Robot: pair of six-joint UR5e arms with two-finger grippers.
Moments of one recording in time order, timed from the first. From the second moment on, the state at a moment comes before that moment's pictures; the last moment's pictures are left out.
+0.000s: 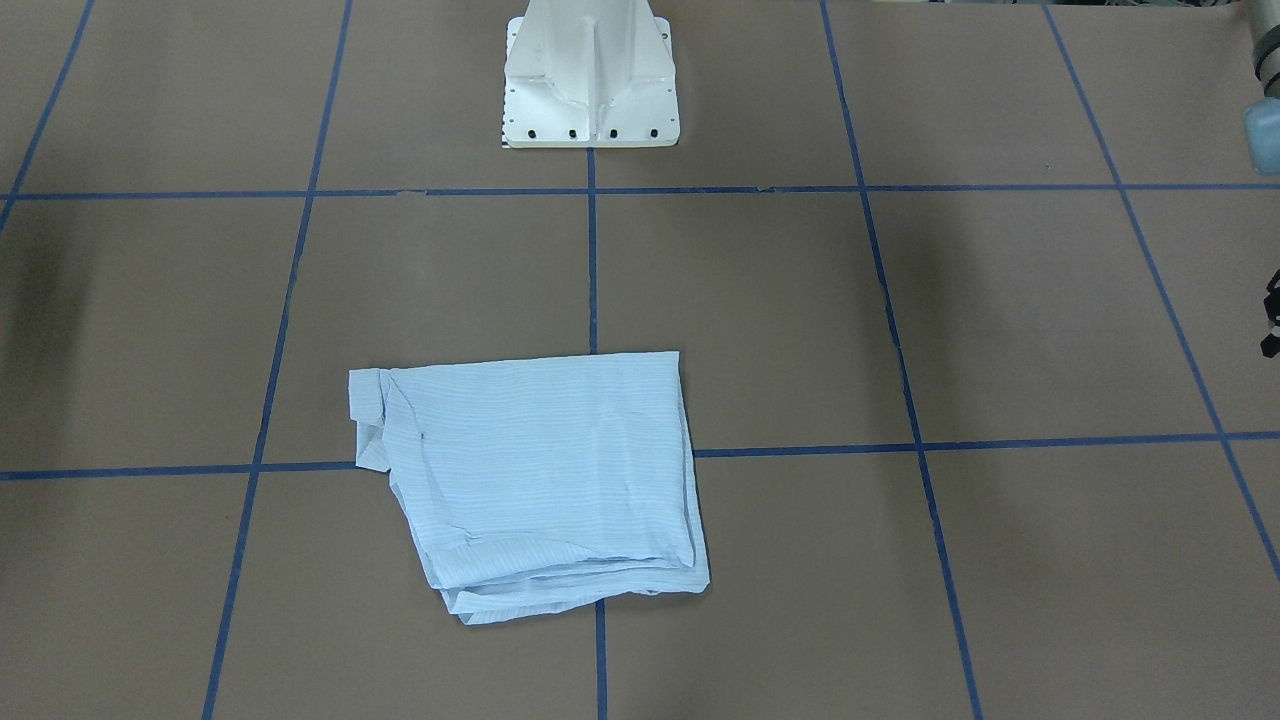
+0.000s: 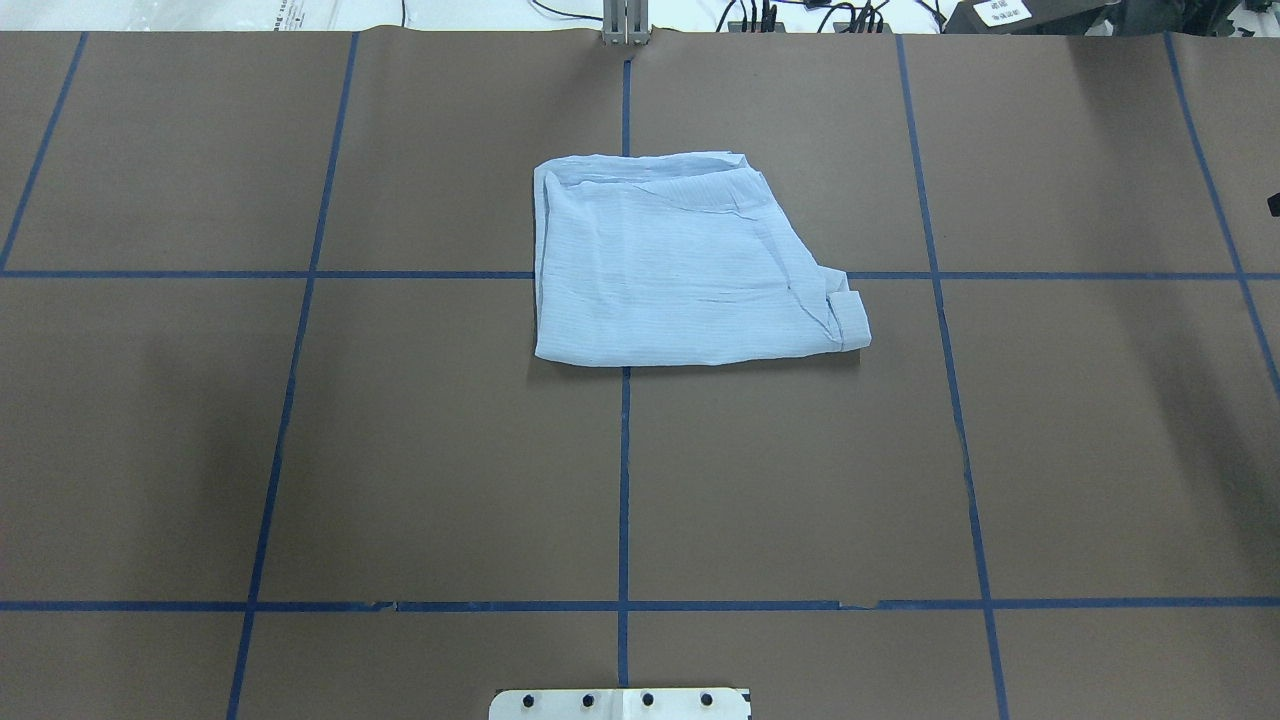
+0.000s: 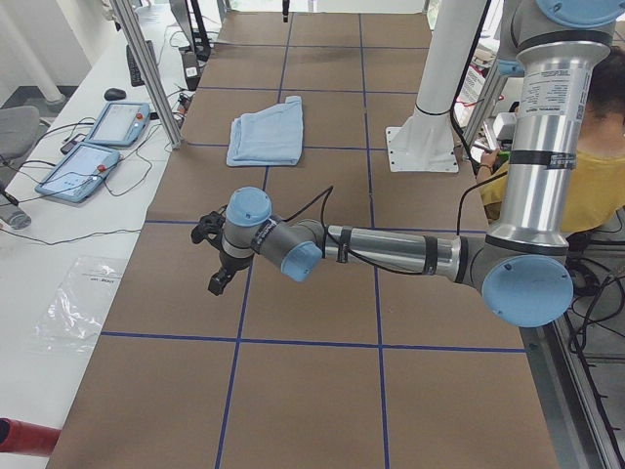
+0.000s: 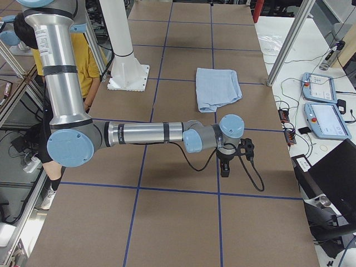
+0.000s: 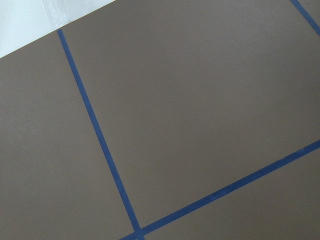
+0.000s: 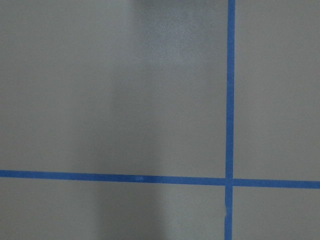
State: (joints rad) left arm -1.40 -1.64 -1.57 -2.09 -2.25 -0.05; right arm 1.44 -1.42 1.48 -1.38 2.35 0.25
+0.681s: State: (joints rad) left arm -1.41 -1.58 -1.59 -2.09 -2.38 -0.05; right arm 1.44 -1.48 1.52 -1.37 2.35 0.25
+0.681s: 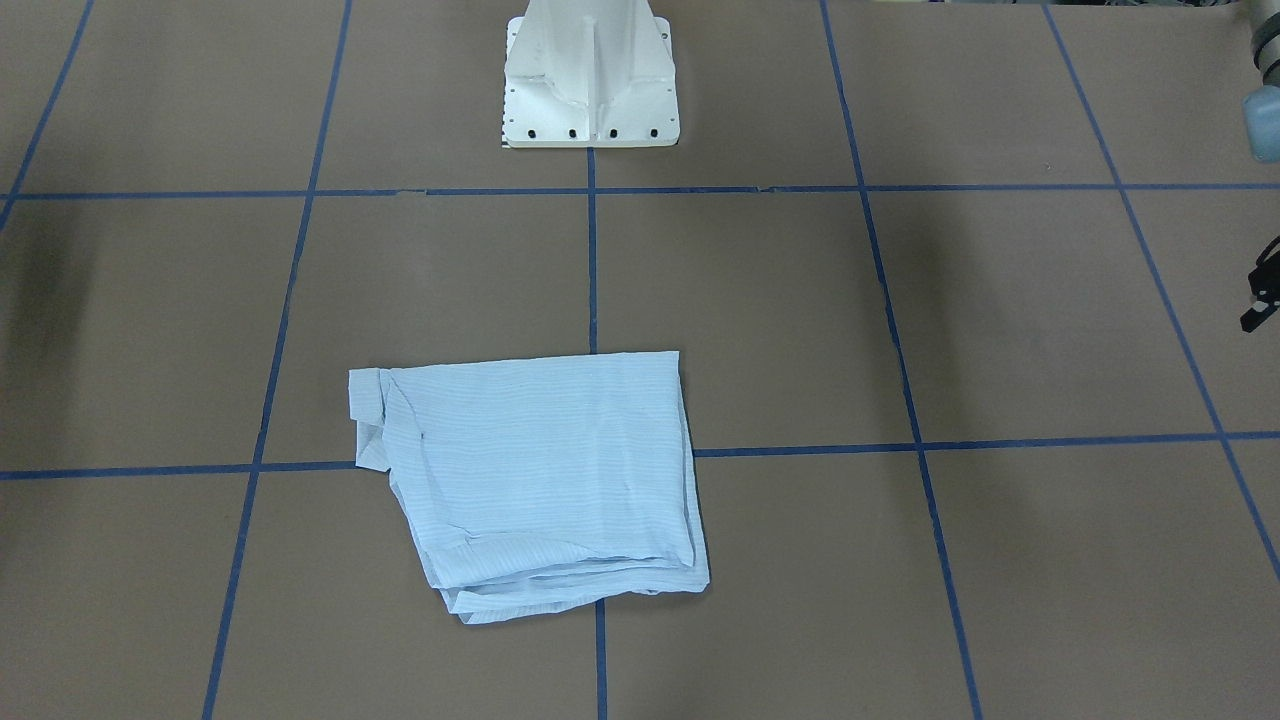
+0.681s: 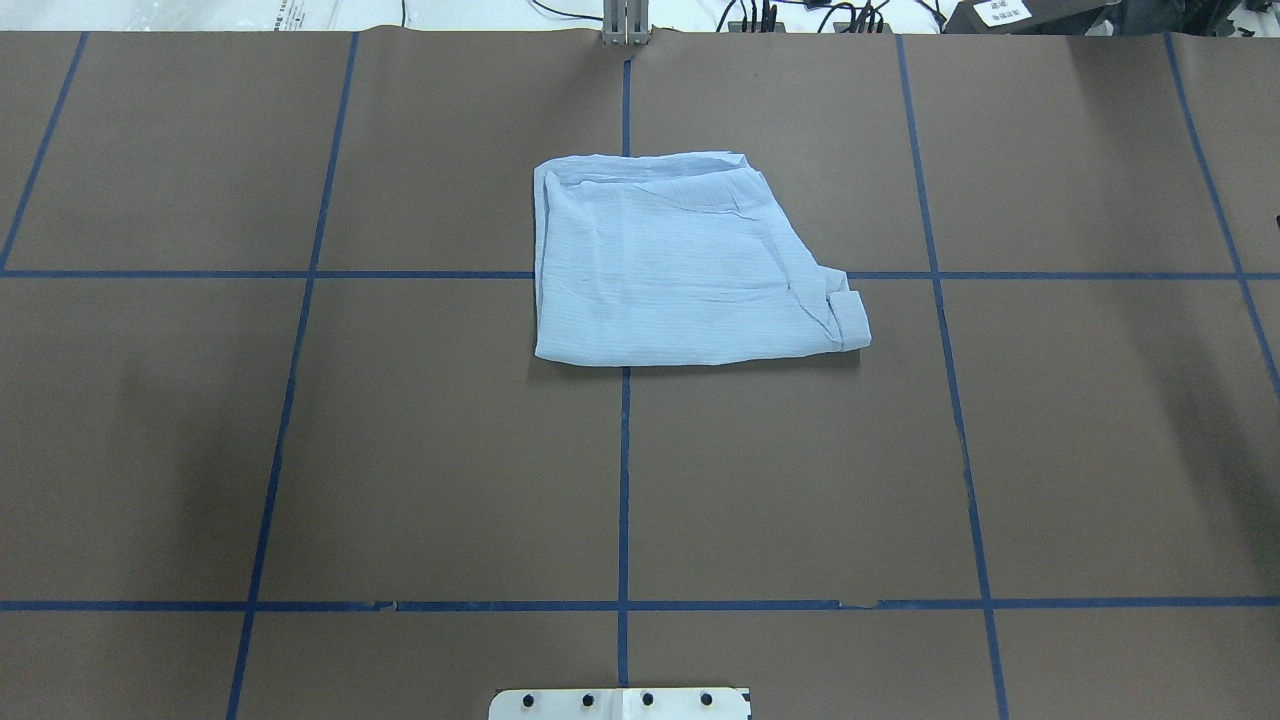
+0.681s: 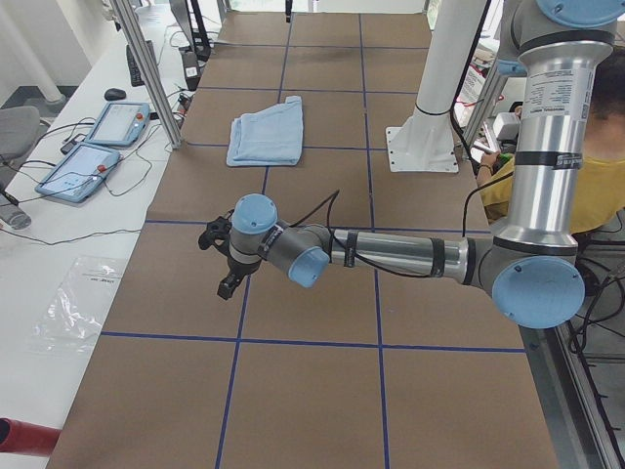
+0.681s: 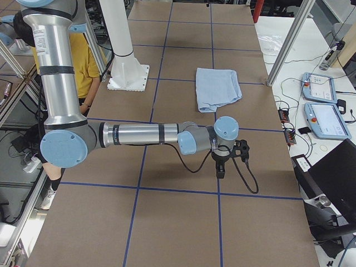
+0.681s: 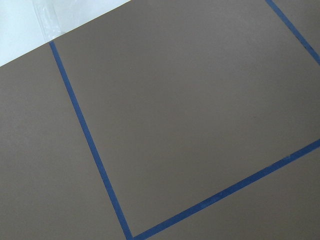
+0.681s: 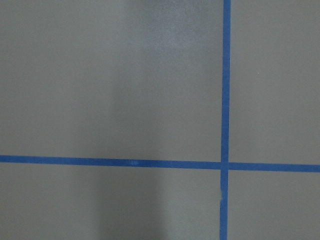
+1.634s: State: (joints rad) left arm -1.43 -1.50 -1.70 -2.09 -2.44 -0.05; right arm 1.45 -1.54 1.62 -1.38 2.34 0.25
